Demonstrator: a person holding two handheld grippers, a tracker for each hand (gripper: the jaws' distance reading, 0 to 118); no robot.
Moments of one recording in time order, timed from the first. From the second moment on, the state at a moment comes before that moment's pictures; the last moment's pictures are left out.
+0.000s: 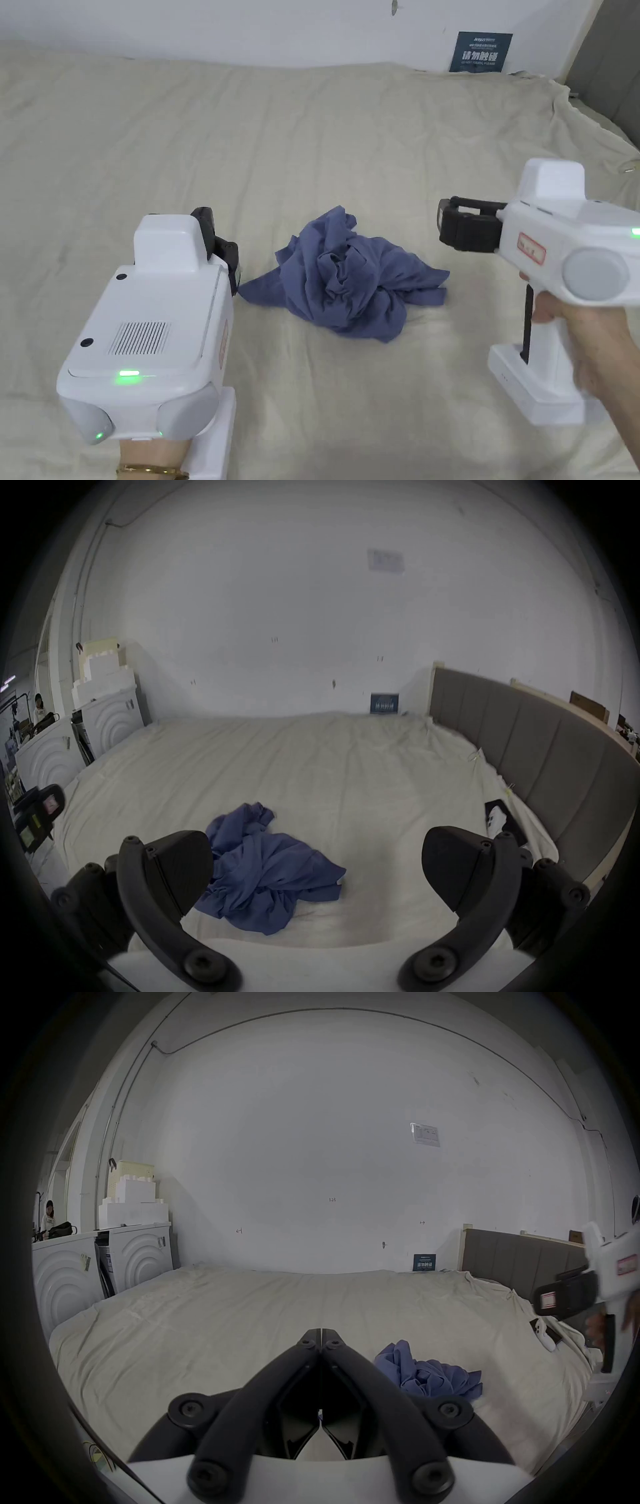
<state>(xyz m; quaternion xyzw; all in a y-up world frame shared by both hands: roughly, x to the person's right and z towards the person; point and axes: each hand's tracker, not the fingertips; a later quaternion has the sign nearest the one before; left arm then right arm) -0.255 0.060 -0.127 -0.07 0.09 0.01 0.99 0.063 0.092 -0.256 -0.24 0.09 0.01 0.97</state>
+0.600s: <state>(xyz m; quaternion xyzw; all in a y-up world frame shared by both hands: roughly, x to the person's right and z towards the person) -0.257 0.031 -0.163 -0.13 0.08 0.00 0.99 0.049 -0.036 -0.436 -0.59 0.01 0.02 0.81</state>
